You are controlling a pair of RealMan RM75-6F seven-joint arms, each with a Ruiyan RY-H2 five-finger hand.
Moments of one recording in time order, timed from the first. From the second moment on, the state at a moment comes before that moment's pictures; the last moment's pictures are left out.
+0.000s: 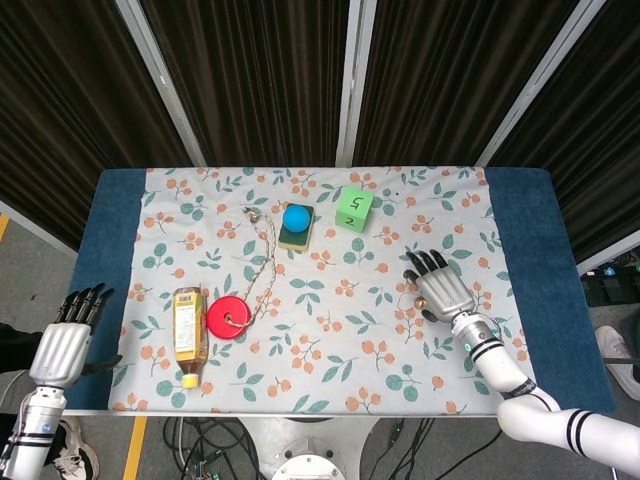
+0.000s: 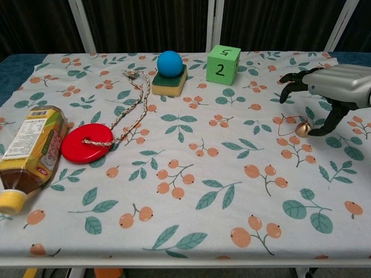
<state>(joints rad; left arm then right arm) -0.14 -1.28 -0.01 -1.48 1.50 1.41 0.00 0.64 -1.39 0.16 -1.48 -1.16 0.82 -0.48</state>
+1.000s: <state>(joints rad) -0.15 -1.29 0.00 -1.47 1.51 1.39 0.00 0.67 -1.39 0.11 -1.44 -1.17 0.85 -0.40</state>
